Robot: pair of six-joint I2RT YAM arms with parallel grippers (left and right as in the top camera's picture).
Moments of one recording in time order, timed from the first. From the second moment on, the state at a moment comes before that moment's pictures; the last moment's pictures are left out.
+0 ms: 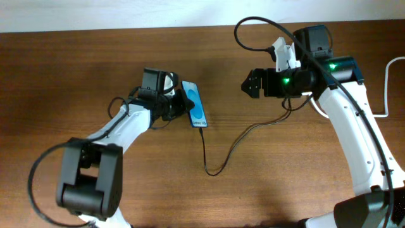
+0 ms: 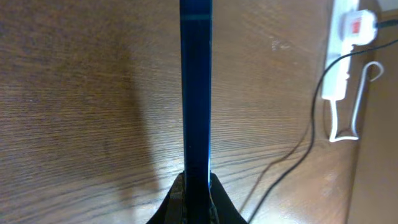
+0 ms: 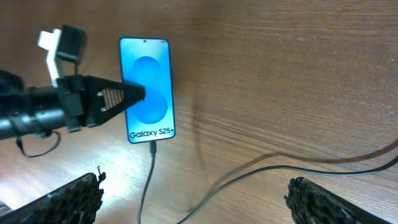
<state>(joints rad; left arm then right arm) -0.26 1.86 1.13 -0.24 0.51 -0.62 0.13 1.63 1.60 -1.07 -0.42 0.14</state>
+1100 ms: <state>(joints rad) -0.22 1.96 1.12 -0.24 0.57 -0.60 0.13 1.63 1.60 -1.09 -0.42 0.13</state>
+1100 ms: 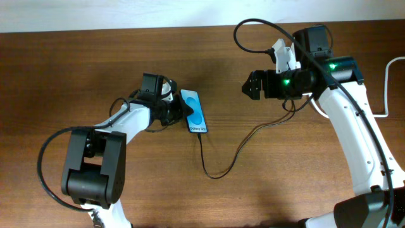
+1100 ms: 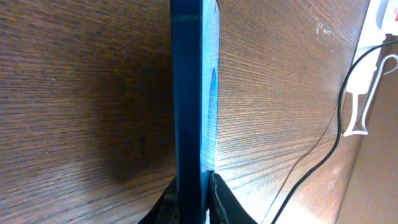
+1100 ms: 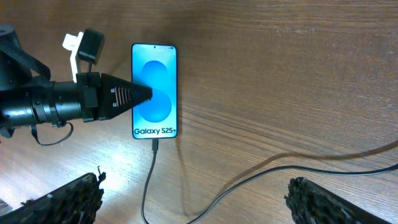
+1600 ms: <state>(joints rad) -0.22 1.96 1.11 -0.24 0.49 -0.60 0.13 1.63 1.60 -1.09 -0.42 0.13</state>
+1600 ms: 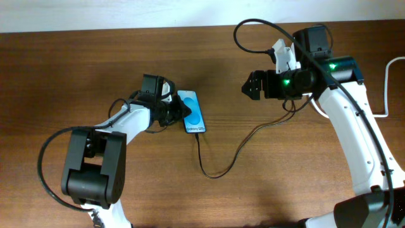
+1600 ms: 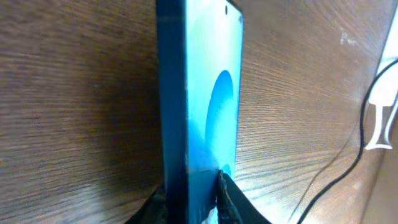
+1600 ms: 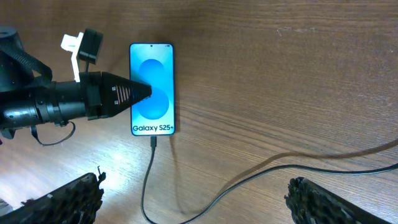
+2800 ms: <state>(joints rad) -0.17 1.99 1.14 -0.31 0.53 -0.60 0.13 1.63 1.60 -1.09 -0.37 0.13</state>
